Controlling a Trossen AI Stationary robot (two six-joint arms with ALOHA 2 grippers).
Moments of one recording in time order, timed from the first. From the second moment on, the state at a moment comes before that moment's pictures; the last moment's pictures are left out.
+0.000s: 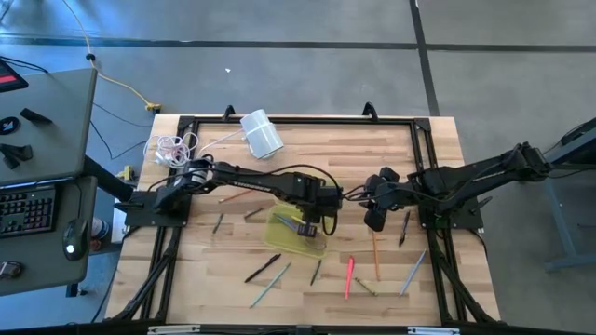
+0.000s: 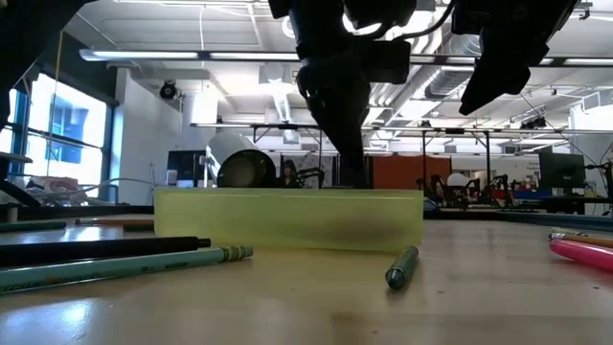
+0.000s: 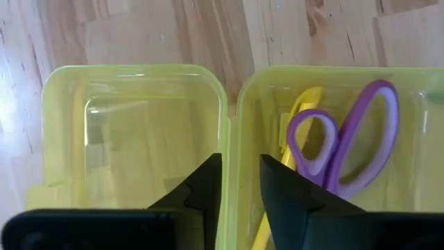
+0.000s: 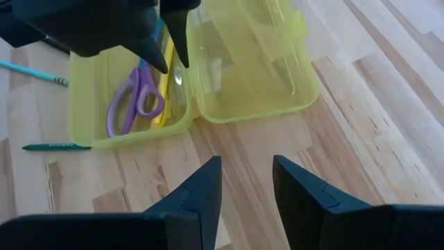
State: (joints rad) left arm -0.07 2.18 1.90 -0.93 -0.06 0.16; right arm 0.20 1.06 0.80 -0.67 0.28 0.57
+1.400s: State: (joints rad) left arm -0.07 1.17 1.12 -1.29 -0.33 -0.50; right arm 0.20 1.06 0.80 -0.57 0.29 0.44
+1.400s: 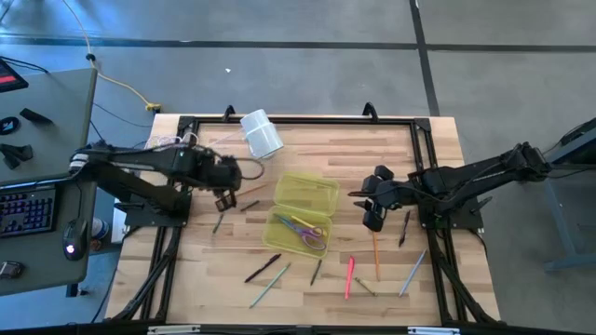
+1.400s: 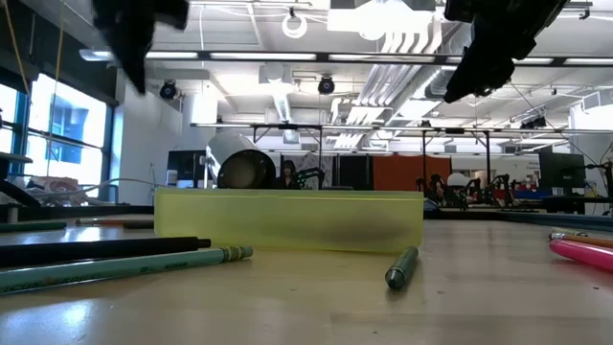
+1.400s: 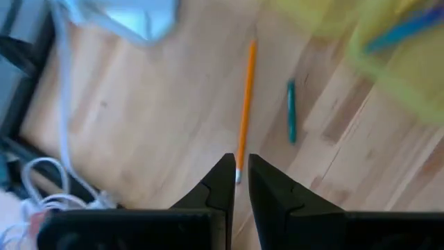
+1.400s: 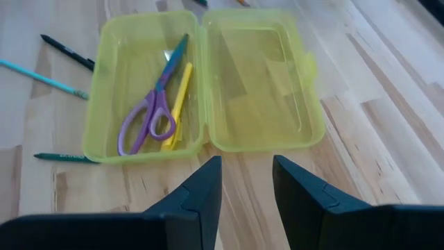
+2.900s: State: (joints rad) left arm 0.04 1.34 0.53 -0.26 -0.42 -0.32; right arm 0.20 1.06 0.80 -0.49 0.29 0.30
